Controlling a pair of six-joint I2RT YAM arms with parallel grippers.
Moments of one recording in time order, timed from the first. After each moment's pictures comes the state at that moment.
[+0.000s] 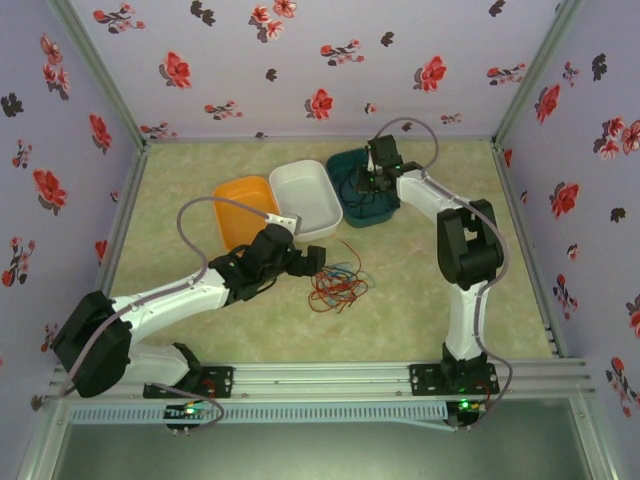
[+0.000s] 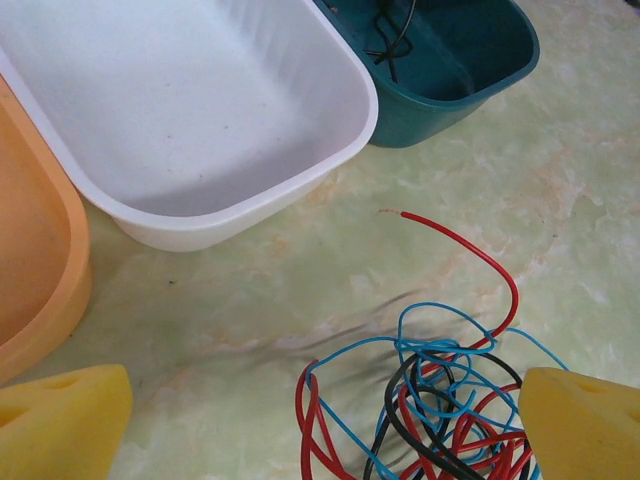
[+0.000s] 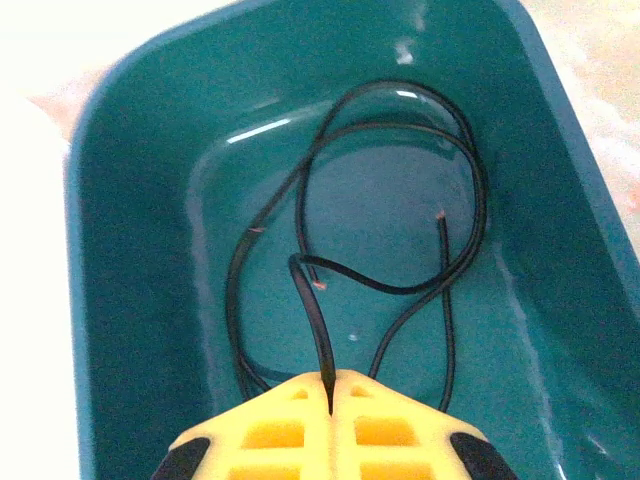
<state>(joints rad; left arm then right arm) -0.88 1.30 0.77 -0.12 -0.19 -0.54 0.36 2.06 1.57 -0.40 -0.03 0.30</state>
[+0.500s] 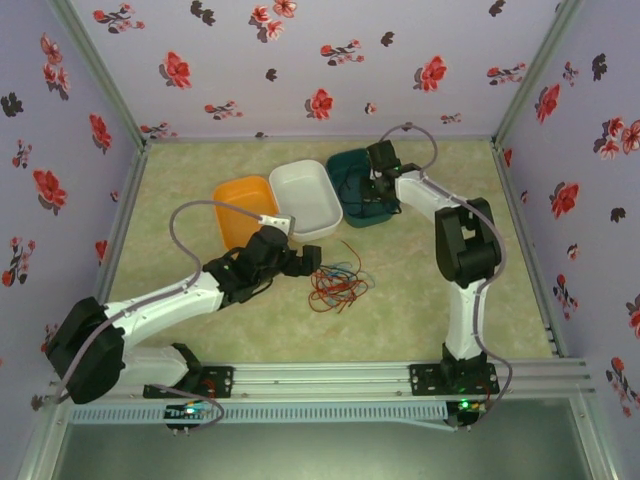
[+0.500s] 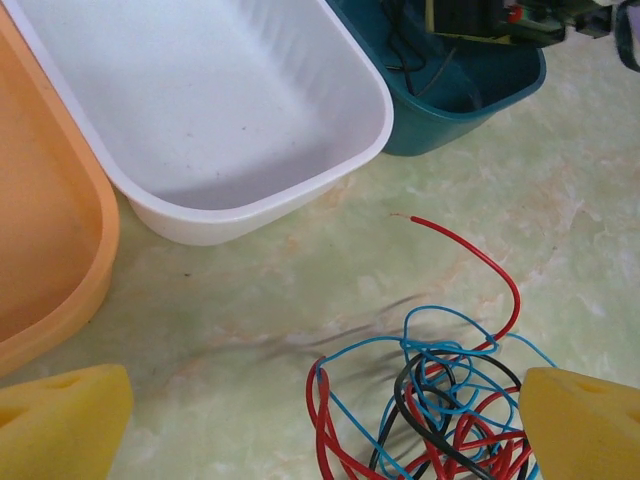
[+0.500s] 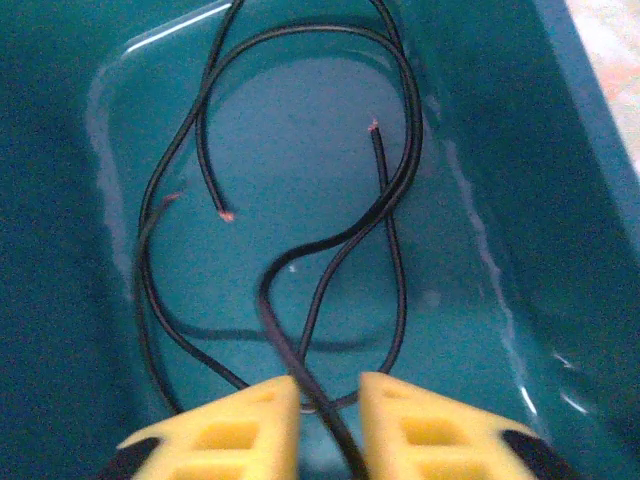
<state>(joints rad) -0.86 1.25 0.74 -0.12 -0.20 -0.57 0.36 2.05 1.57 -0.51 0.02 0.34</state>
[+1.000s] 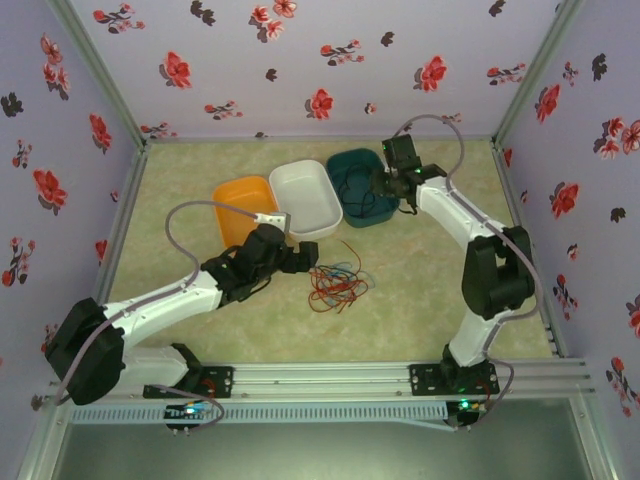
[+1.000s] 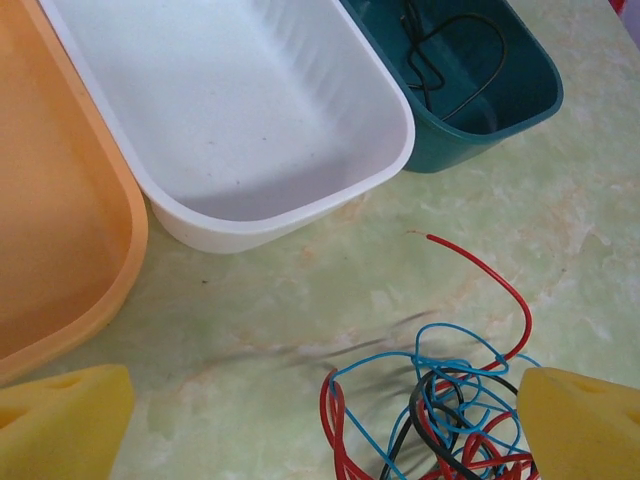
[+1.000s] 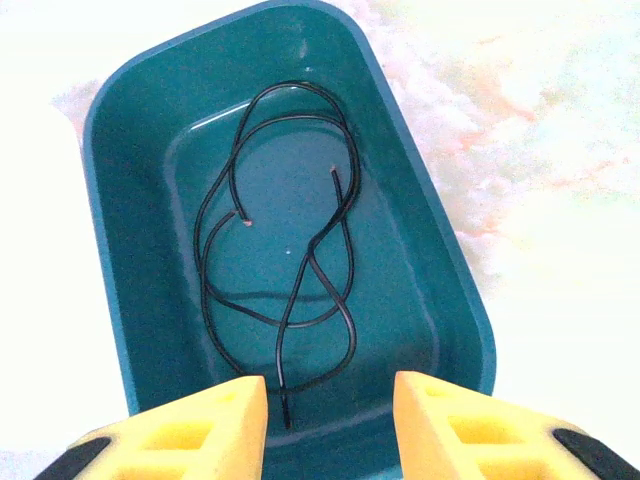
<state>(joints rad) -0.84 1.25 0.74 -0.12 -0.21 -0.60 0.36 1.75 1.42 -0.54 0.08 0.36</state>
